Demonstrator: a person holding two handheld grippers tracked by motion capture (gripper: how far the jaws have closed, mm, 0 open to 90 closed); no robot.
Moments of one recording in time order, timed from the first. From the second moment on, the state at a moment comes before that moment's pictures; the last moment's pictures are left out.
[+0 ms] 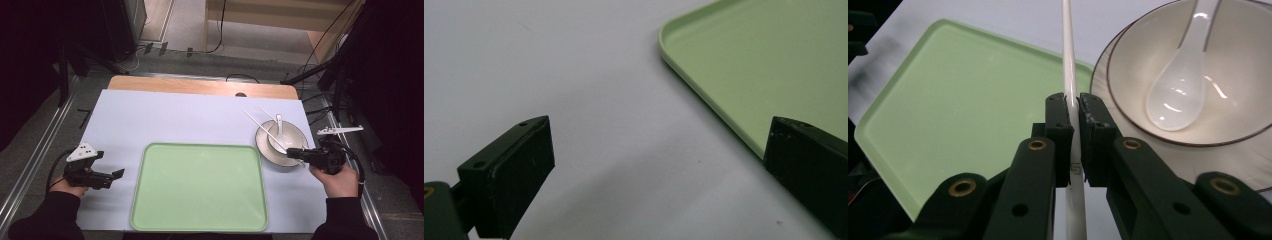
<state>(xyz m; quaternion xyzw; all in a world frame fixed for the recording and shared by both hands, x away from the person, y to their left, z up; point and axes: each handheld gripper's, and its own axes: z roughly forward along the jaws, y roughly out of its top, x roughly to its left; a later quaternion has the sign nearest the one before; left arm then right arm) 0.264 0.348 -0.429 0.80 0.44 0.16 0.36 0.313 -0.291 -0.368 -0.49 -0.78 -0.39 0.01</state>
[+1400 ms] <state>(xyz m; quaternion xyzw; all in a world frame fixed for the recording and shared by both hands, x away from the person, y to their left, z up) 0.266 0.347 -0.428 0.80 0.44 0.16 0.37 0.292 -0.203 -0.436 -0.38 -0.85 -0.35 0.06</state>
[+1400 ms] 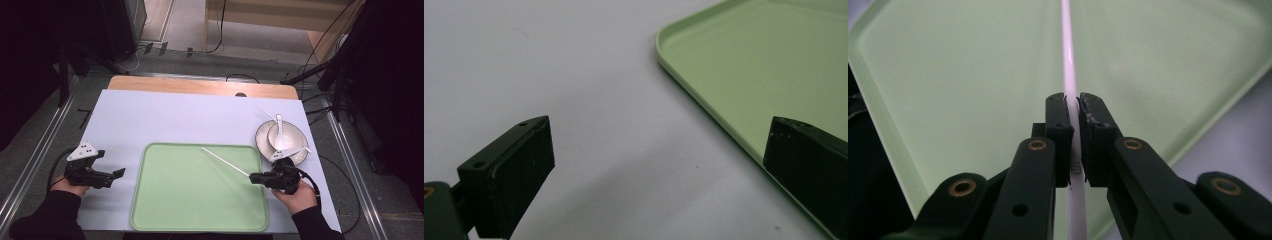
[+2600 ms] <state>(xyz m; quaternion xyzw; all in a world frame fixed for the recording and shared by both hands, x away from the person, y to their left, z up) 0.266 0.346 -0.428 0.80 0.44 0.16 0.37 0.302 -0.187 -0.465 -0.34 -0.88 -0.32 0.05</state>
